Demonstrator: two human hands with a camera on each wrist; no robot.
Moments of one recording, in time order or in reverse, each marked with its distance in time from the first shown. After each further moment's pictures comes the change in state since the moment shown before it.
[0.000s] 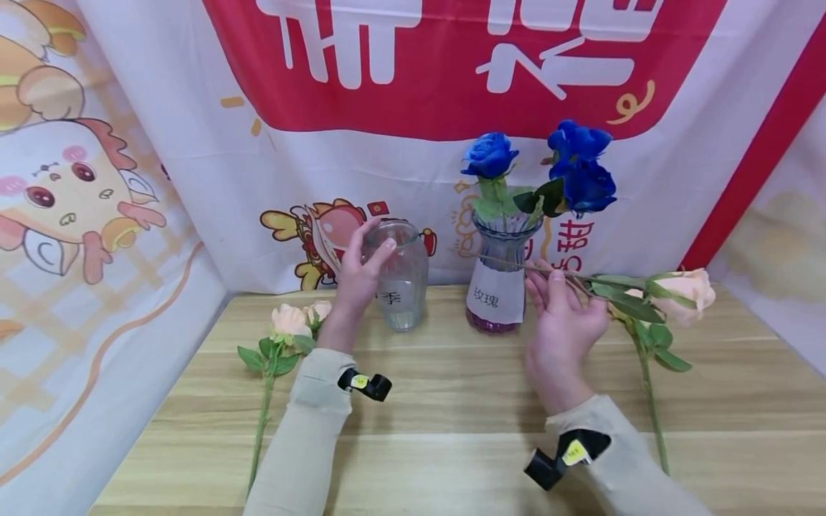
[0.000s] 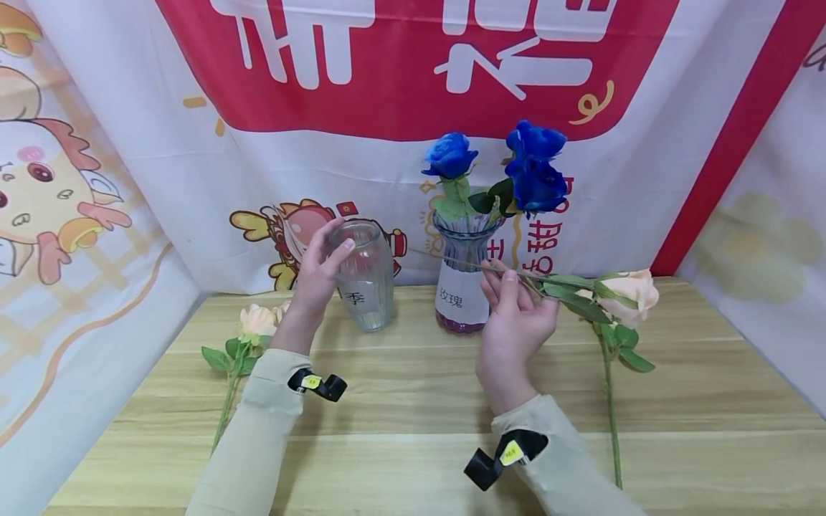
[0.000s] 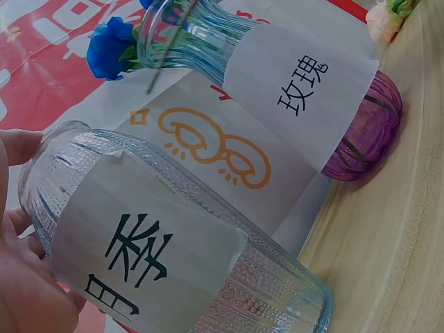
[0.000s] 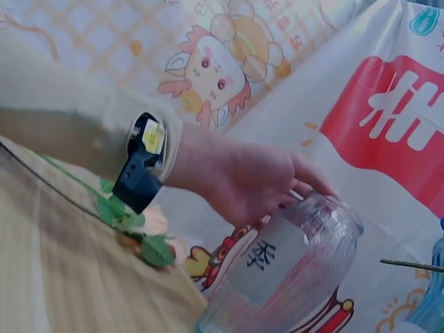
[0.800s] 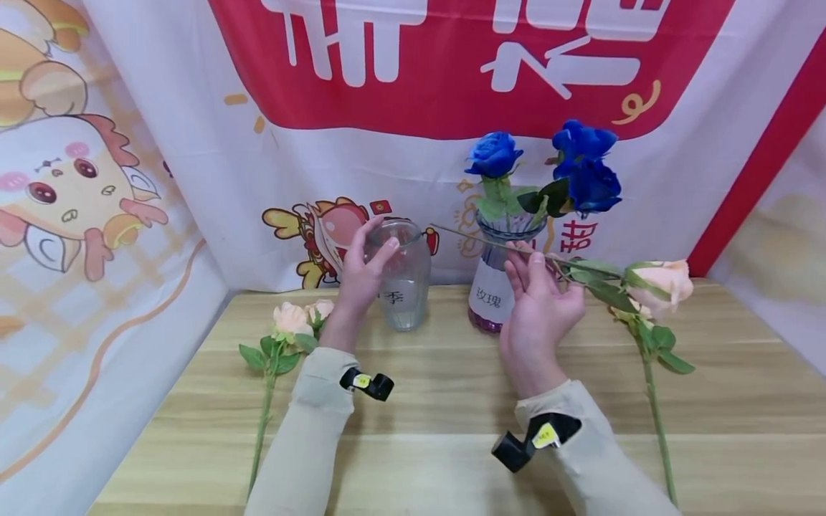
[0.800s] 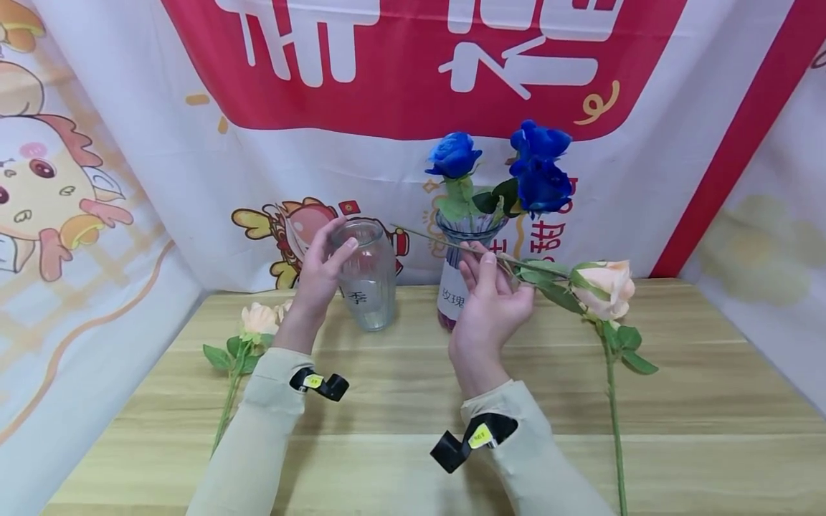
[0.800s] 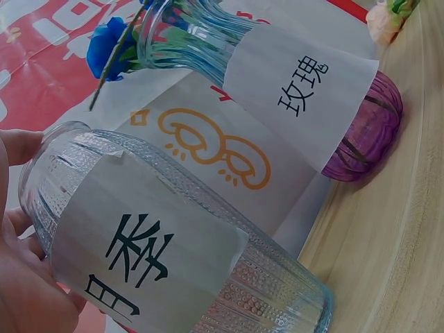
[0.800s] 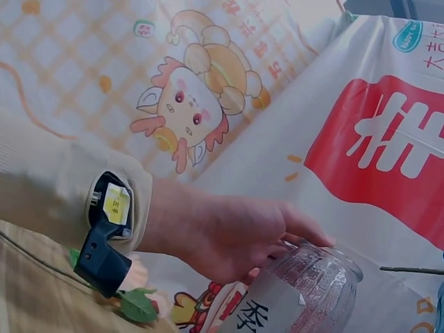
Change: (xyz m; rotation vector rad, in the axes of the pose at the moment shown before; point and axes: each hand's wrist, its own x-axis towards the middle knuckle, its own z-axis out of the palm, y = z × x) left_hand 0.001 -0.002 0.000 0.005 -0.008 0.013; right_hand -0.016 0.009 0.038 0.051 -0.016 0.032
